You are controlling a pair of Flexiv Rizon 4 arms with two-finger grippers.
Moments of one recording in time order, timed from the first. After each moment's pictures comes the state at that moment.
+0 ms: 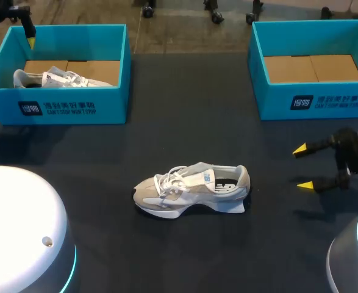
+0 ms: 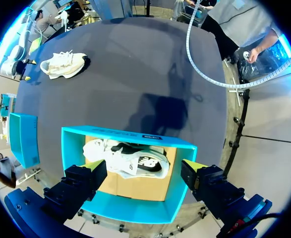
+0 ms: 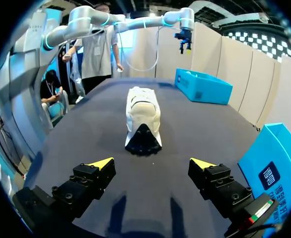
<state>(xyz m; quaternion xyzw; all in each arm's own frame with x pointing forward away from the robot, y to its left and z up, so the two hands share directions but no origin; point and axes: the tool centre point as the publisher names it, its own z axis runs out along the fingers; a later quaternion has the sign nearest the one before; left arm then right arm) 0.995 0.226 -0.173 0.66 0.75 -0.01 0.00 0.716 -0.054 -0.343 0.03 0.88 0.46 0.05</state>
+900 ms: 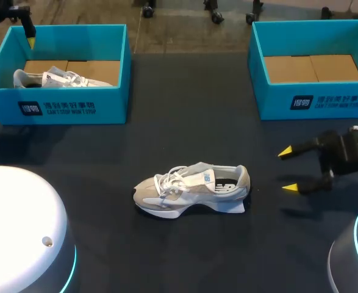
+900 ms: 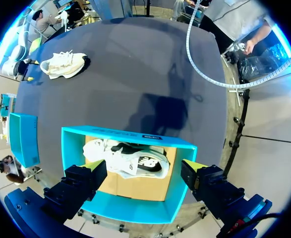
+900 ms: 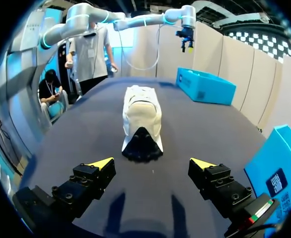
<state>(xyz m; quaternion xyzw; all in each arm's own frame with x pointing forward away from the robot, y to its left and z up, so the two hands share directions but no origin) 0.995 0.226 -0.173 0.66 0.75 -0.01 0.00 0.722 -0.020 -0.359 0.02 0.88 0.47 0.05</state>
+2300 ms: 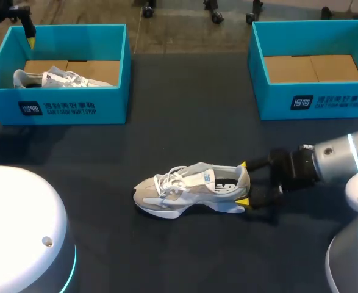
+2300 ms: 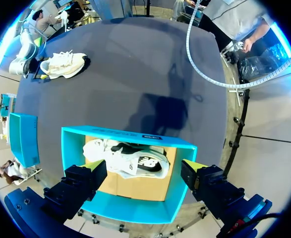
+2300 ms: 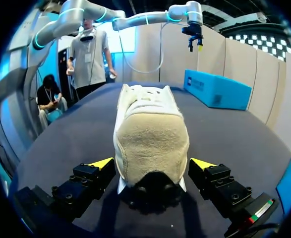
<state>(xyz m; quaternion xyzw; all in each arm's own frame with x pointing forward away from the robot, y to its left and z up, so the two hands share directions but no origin) 0.995 0.226 -0.173 0.66 0.75 -0.01 0.00 0.711 0.085 -0.401 0.03 0.87 0.50 0.03</state>
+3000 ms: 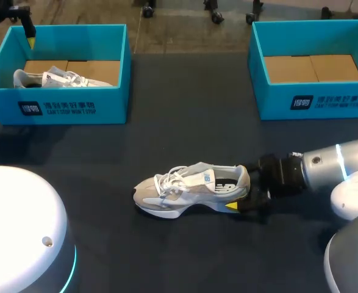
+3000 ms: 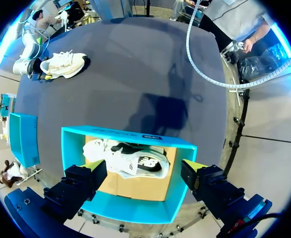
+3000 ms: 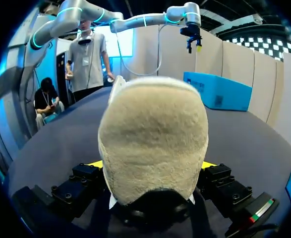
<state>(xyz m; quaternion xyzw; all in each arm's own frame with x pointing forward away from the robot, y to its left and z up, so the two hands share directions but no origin) 0.995 0.226 -0.173 0.66 0.75 -0.01 0.00 0.714 0.109 -0.420 0.03 0.85 0.52 0.04</state>
